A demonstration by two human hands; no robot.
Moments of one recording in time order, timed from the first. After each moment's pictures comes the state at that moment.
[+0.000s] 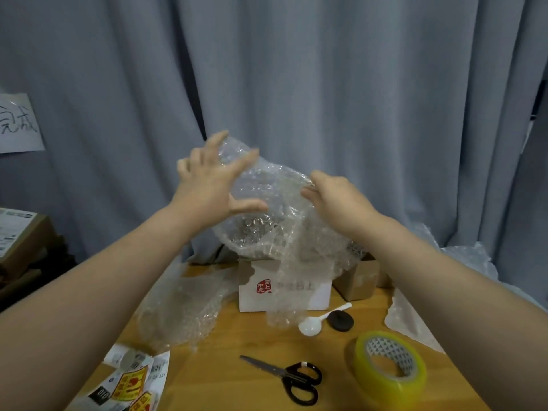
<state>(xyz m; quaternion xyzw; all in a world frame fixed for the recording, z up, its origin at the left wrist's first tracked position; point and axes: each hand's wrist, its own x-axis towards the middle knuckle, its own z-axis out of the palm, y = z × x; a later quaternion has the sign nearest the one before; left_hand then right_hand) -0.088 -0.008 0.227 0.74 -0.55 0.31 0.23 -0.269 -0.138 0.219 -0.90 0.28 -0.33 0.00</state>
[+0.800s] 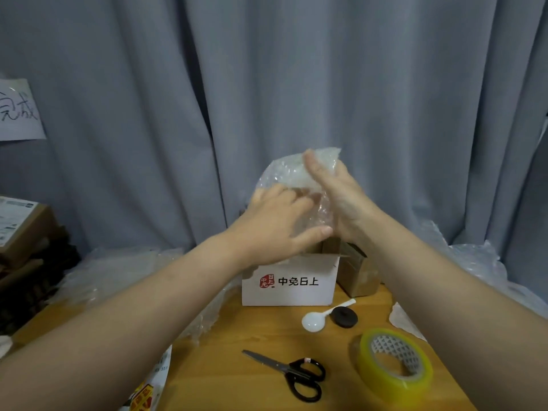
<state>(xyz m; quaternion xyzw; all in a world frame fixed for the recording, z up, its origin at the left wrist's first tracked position) -0.150 -0.023 0.193 0.64 -0.72 0.18 0.21 -0.256 -0.115 0.216 -0.63 0.17 -0.39 0.64</state>
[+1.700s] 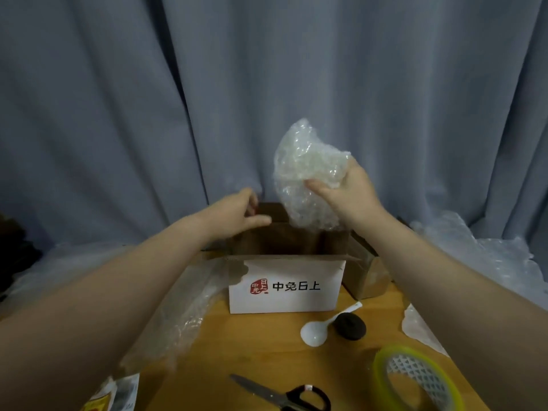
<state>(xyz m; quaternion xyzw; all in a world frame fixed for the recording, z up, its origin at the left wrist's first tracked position) -0.035 -0.120 0.156 0.75 -0.62 -0.07 0.22 -0.220 -0.230 0.173 -0.78 0.29 -0.46 0.31</state>
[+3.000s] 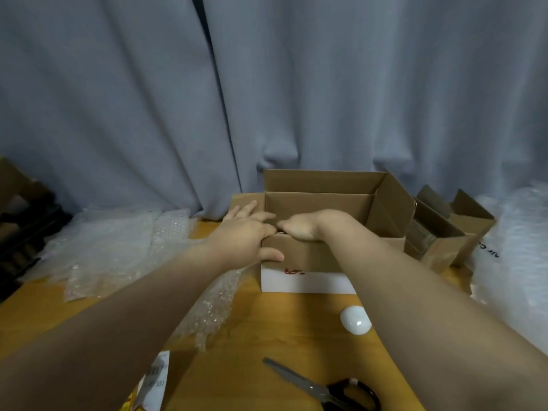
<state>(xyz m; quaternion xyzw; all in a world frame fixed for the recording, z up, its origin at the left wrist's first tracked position) 0.004 -0.110 0.064 0.77 -0.64 -0.01 0.00 -0.100 -0.220 0.094 -0.92 0.29 0.17 0.22</state>
